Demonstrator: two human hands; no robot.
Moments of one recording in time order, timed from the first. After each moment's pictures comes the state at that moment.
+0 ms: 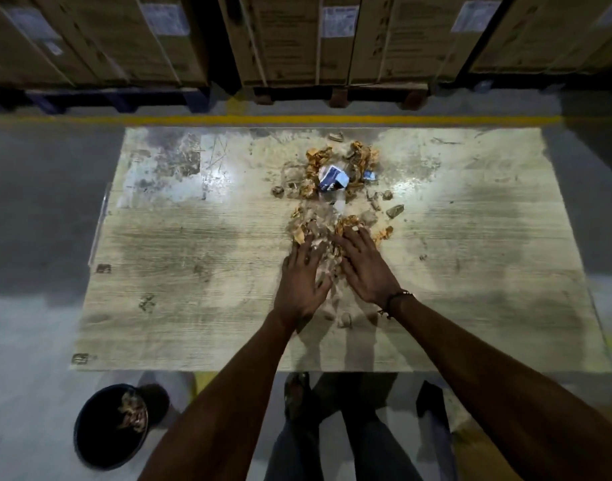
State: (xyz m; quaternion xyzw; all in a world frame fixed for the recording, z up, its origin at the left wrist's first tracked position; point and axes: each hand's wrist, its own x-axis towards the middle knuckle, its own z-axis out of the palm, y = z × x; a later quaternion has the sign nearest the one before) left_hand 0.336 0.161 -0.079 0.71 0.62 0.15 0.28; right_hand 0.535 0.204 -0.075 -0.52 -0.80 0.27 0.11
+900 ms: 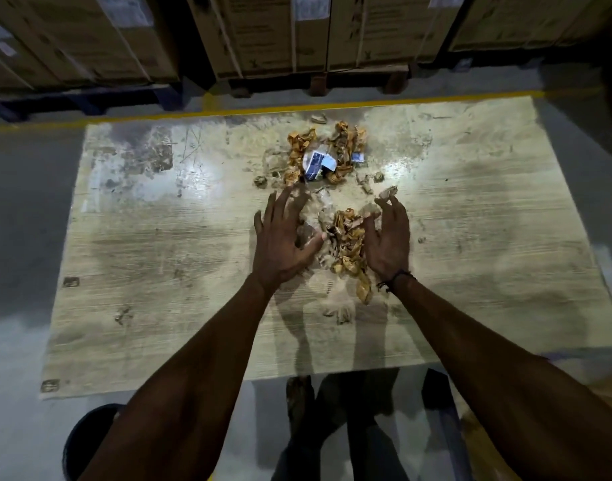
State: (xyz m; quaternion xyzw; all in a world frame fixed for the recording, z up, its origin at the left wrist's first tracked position) left_hand 0.316 0.224 -0.069 0.73 0.60 0.22 0.22; right_hand 0.545 0.220 -0.090 -0.73 -0.57 0.21 0.30
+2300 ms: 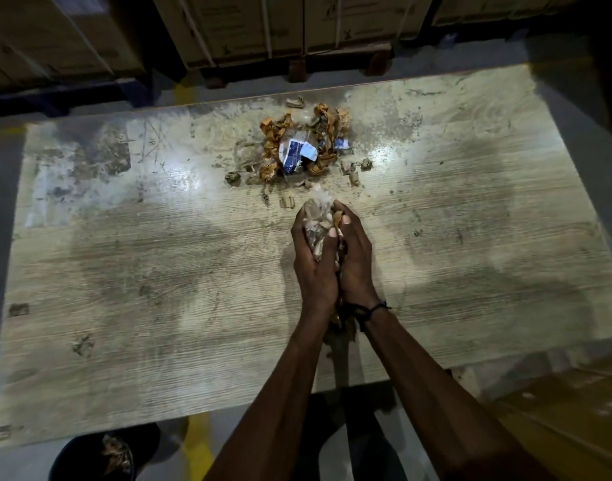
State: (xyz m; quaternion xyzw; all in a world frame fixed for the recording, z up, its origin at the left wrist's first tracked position) left_hand 0.427 0.177 -0.077 0.37 0.58 0.52 0.50; right_hand 0.486 0.194 -0.082 -0.56 -0.31 0.51 0.57
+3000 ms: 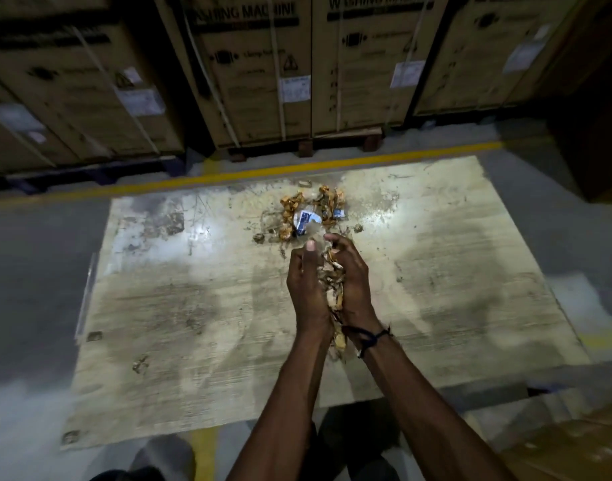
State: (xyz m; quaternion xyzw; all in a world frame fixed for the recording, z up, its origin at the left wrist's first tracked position) left_hand 0.412 0.174 0.089 0.24 0.52 0.62 0.54; right_hand 0.470 0.184 0.065 -0.52 -0.33 0.52 0.59
